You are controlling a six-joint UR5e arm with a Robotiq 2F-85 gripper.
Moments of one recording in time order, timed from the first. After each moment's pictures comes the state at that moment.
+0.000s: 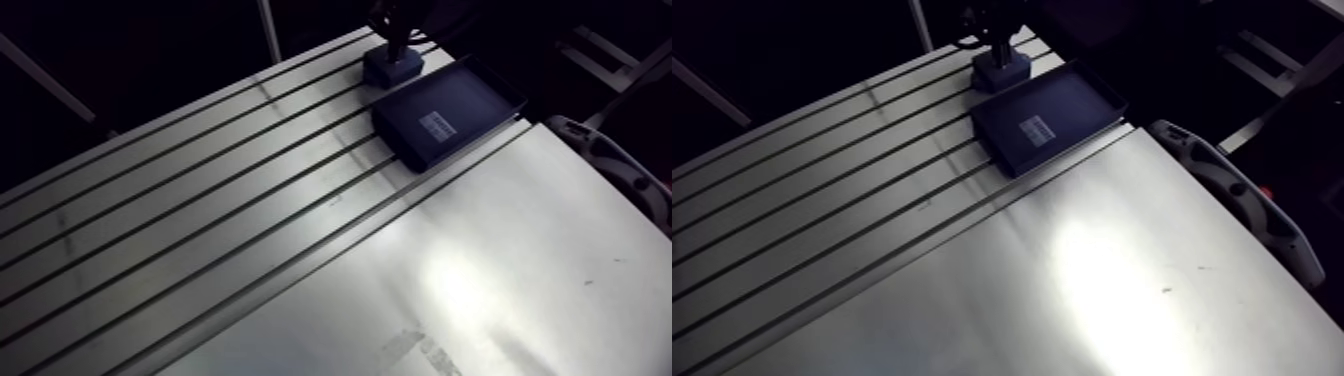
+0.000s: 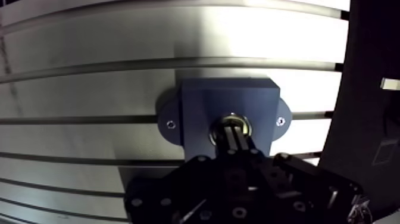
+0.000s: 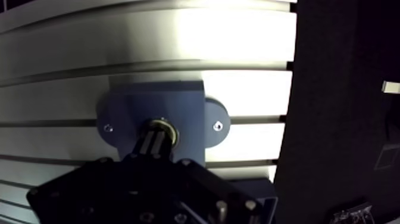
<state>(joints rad) -0.60 -0.91 1.47 -2.06 -1.63 -2.16</state>
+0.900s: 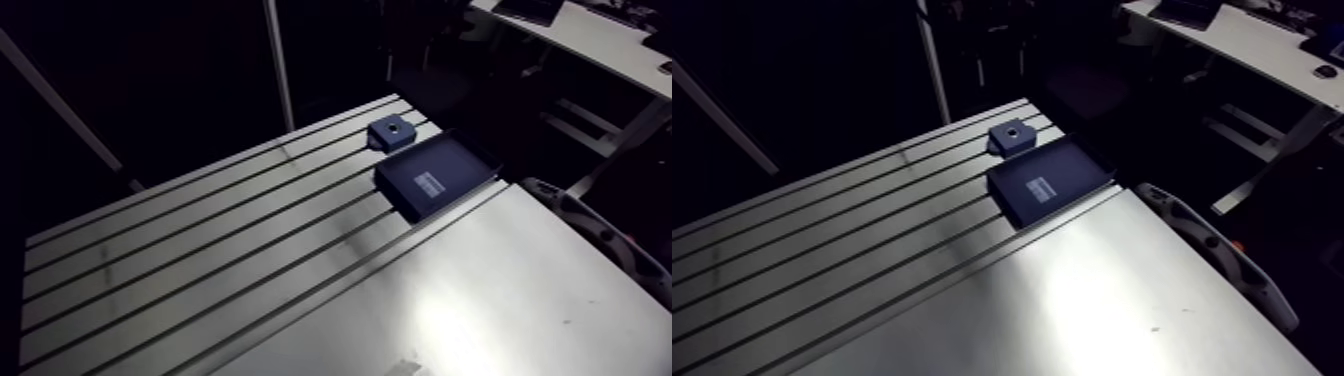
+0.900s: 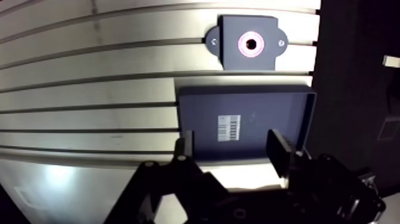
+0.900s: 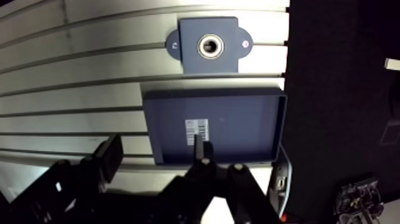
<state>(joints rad) -0.57 -1.13 1.38 -1.67 -1.63 -2.10</state>
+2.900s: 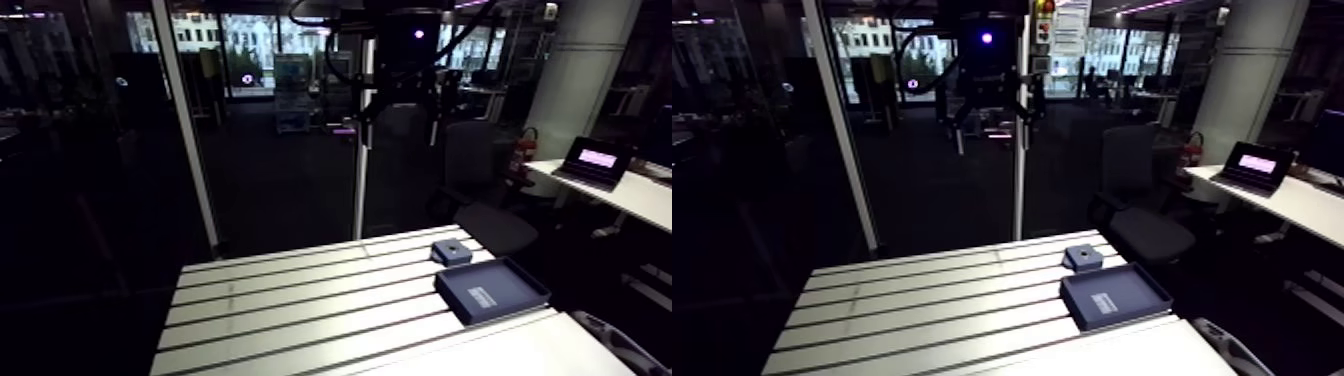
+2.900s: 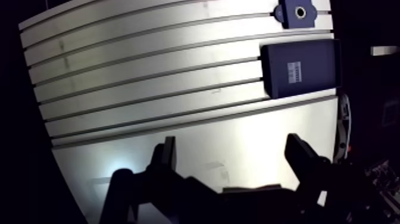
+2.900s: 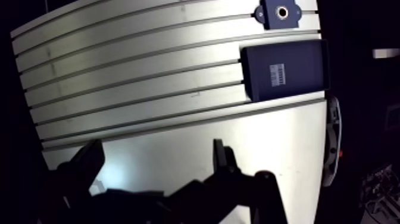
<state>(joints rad) -0.28 -1.58 1.55 -1.59 -1.62 -1.69</state>
